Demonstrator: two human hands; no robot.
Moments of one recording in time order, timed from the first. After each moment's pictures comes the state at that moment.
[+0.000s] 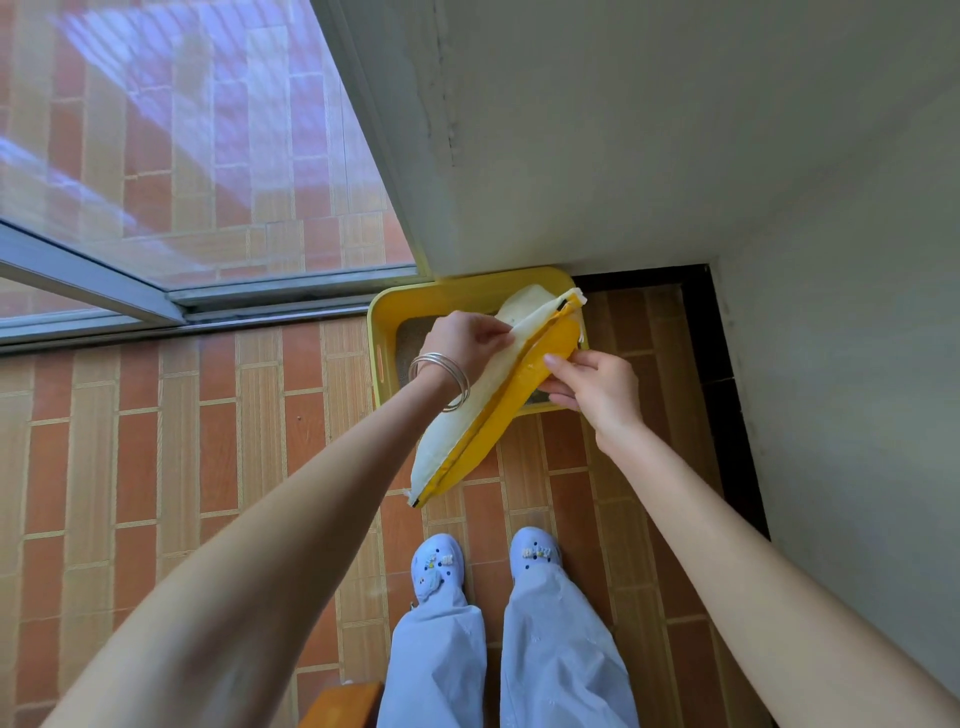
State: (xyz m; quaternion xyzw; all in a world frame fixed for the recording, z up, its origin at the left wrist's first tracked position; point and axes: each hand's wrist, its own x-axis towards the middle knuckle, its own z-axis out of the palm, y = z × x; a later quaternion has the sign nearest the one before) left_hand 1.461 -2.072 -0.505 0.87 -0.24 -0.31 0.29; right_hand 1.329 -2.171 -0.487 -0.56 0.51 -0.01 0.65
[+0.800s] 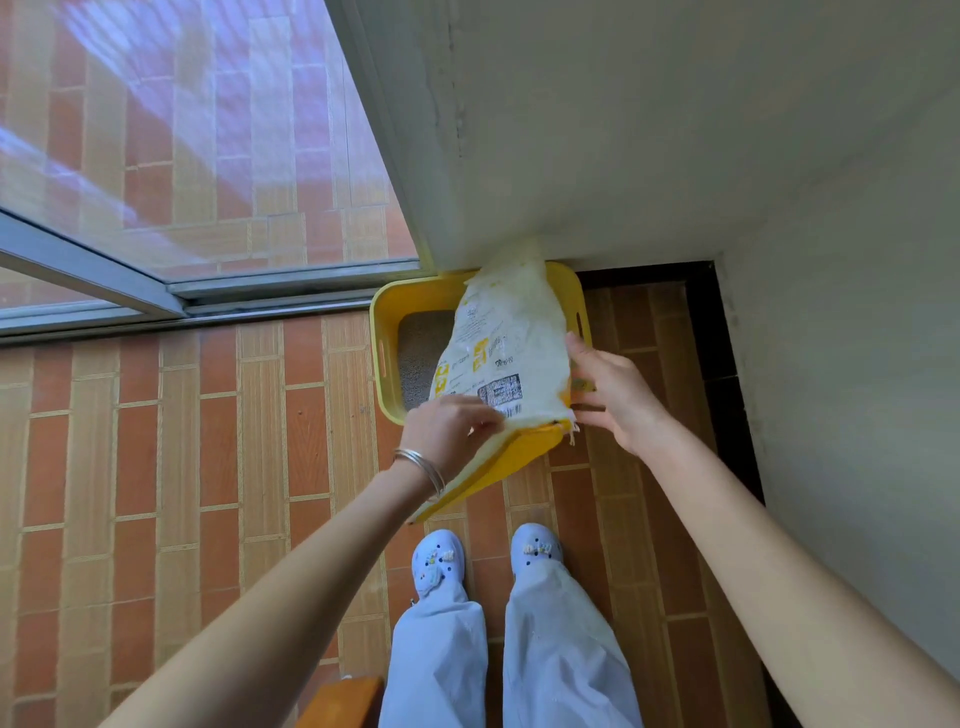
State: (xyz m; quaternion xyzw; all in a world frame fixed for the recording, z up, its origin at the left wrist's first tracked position) left_hand 1.407 -1.999 -0.525 0.85 -0.43 -0.17 0.24; right_hand 1.325 -2.183 -0.485 -0.51 0.50 0.12 0.69
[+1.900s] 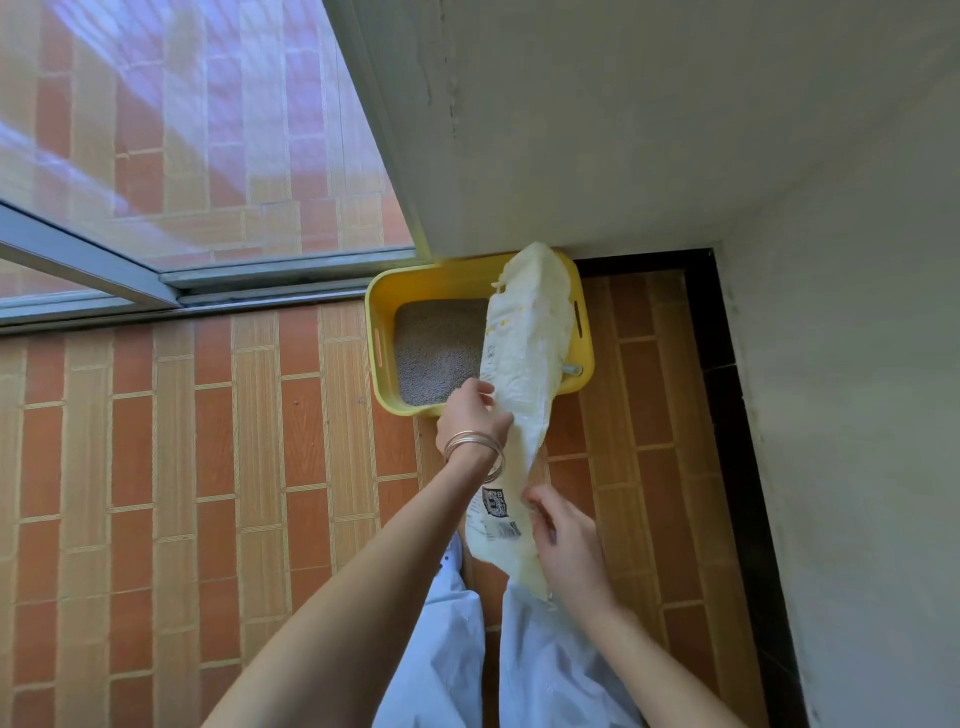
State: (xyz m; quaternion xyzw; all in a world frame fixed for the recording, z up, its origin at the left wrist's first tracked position) left_hand 1.373 -2.043 -0.551 0.90 -0.01 -0.36 0.26; right_hand 1.204 -2.057 -0.532 -0.79 0.36 0.03 0.50
